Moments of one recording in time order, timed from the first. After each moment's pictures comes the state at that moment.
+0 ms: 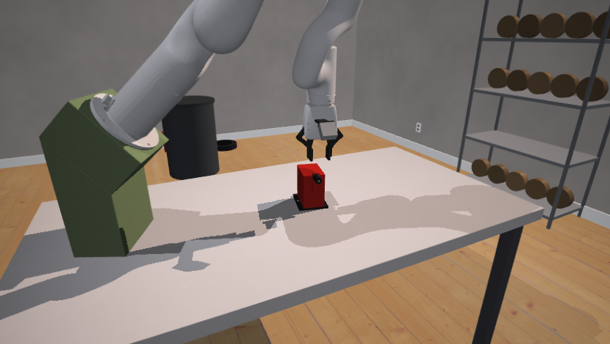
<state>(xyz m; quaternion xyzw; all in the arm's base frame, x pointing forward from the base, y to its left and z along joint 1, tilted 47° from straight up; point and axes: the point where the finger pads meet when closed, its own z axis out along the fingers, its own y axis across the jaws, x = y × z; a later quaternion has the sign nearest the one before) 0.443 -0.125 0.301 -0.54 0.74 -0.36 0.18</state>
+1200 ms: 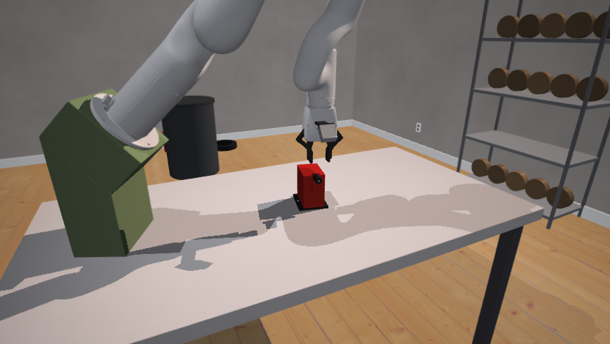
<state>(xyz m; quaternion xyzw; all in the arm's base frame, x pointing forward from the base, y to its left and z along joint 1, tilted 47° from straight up) 0.446 -0.127 0.296 -0.54 0.74 -0.36 0.18</state>
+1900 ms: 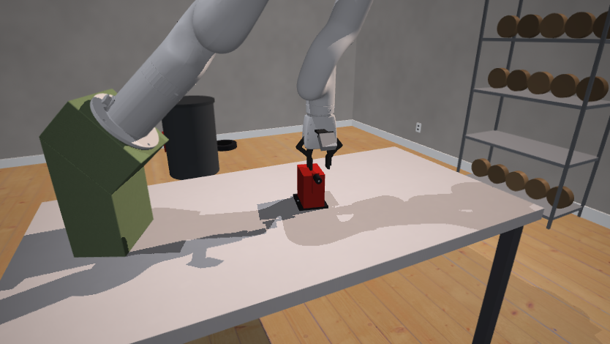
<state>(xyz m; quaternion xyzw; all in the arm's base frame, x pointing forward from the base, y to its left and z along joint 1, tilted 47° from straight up) 0.461 -0.135 0.280 -0.54 0.74 -0.36 0.18</state>
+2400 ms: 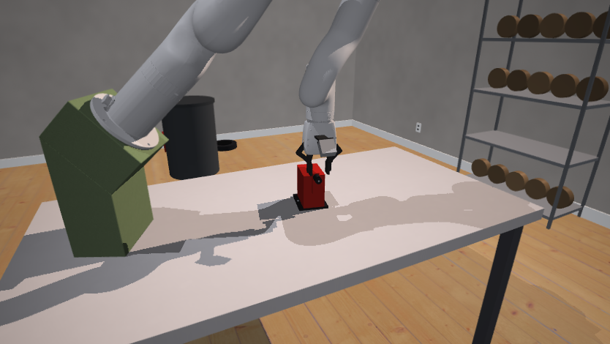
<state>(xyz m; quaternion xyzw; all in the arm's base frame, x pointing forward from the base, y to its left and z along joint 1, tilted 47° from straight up) 0.472 -0.142 0.268 -0.54 0.74 -0.36 0.18</state>
